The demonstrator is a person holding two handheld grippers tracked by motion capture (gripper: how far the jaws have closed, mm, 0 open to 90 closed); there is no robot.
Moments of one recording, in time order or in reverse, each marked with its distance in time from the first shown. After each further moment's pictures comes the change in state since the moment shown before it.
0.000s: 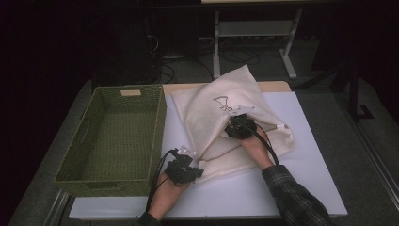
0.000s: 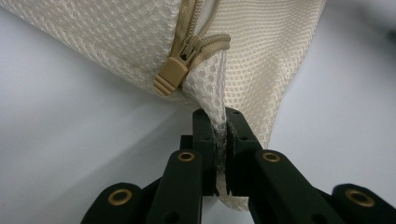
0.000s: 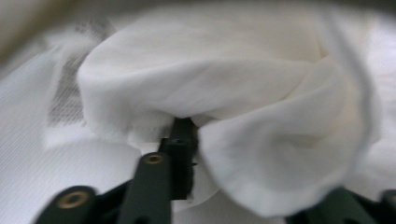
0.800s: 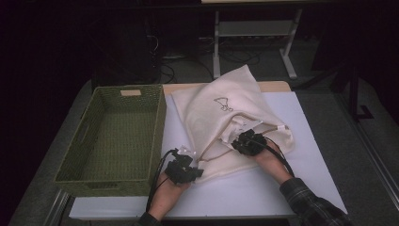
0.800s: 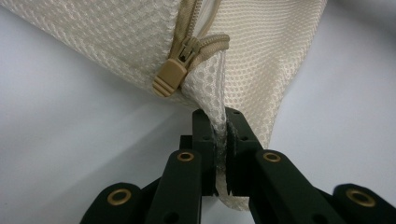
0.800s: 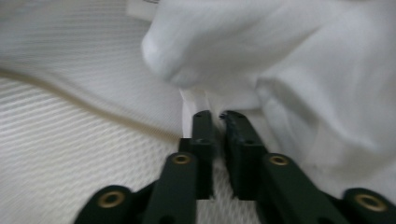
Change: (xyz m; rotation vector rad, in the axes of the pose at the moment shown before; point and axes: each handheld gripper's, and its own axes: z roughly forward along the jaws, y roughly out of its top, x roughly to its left) left arm -0.001 0.000 -0.001 -0.005 0.004 -0.003; right arm 0.011 -0.037 -0.034 0.134 0.127 -0.115
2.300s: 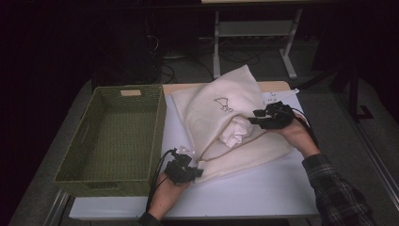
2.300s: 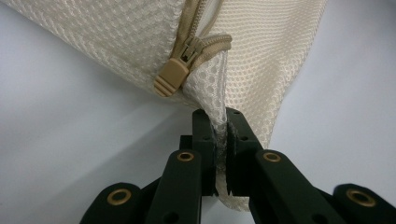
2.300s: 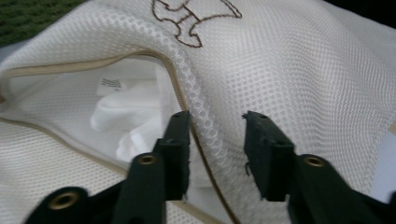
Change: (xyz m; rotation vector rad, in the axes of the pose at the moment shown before) left arm 0.004 -0.001 0.001 -0.005 -0.018 -0.022; right arm -0.080 0.029 -0.076 -0.173 0.042 -0.048
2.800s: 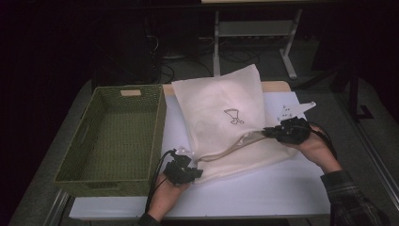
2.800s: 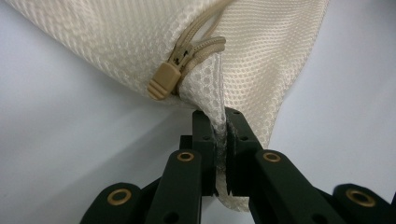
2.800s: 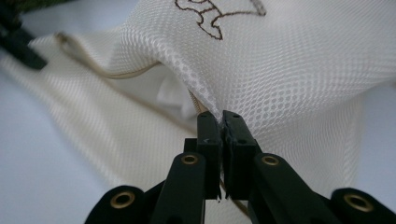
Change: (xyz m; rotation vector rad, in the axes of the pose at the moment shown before) left arm -0.003 -0.001 -0.004 -0.003 0.008 0.003; right arm 0.019 -0.034 -0.043 0.052 0.076 -0.052
